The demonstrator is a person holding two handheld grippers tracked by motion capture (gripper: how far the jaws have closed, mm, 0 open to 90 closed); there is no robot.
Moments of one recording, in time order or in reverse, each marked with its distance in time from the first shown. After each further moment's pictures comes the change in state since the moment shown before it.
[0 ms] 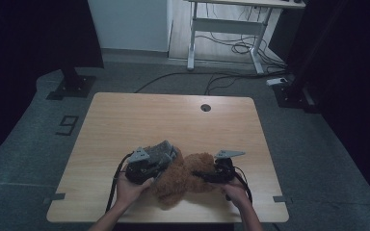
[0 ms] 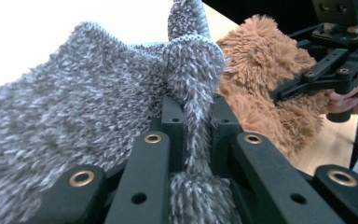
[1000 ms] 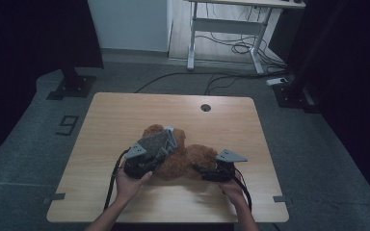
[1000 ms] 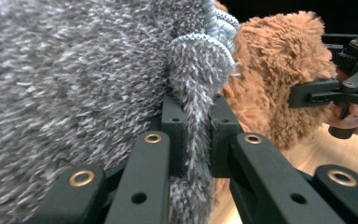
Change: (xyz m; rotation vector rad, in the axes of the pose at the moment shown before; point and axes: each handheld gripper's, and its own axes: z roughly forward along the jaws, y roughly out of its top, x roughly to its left) left arm 0.016 -0.004 0.004 -0.054 0.051 -0.020; right arm 0.001 -0.004 0.004 -0.229 -0.177 -0.148
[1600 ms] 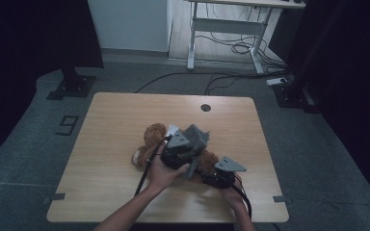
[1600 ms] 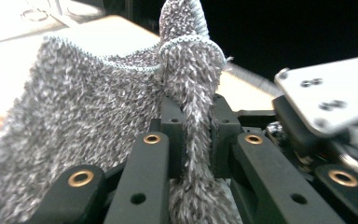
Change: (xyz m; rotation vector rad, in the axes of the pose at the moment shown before) left arm -0.098 0.082 0.069 0.079 -0.073 0.194; right arm 0.012 -0.016 -0.007 -0.033 -0.056 -0.105
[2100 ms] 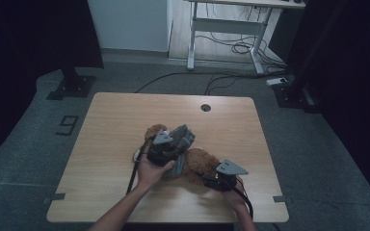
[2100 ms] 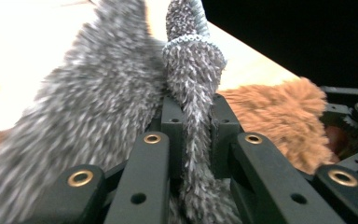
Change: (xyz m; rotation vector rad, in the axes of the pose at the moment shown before) left arm 0.062 -0.037 -0.037 -0.029 0.094 -0.124; right arm 0.000 -0.006 -0.005 -0.013 0.019 -0.023
